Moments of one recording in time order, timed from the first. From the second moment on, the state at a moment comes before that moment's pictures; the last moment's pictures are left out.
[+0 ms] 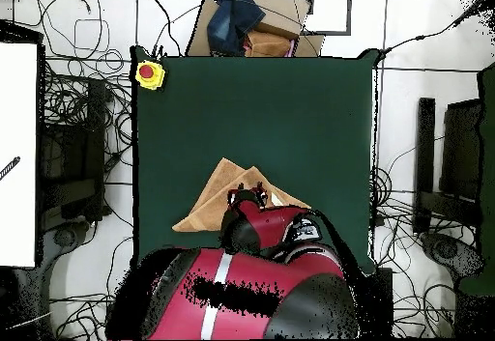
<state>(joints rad) -0.18 -0.29 -0.11 1.77 -0.44 -0.26 1.82</state>
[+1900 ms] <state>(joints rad) -0.11 -0.10 -0.21 1.73 -0.21 -0.69 1.82</state>
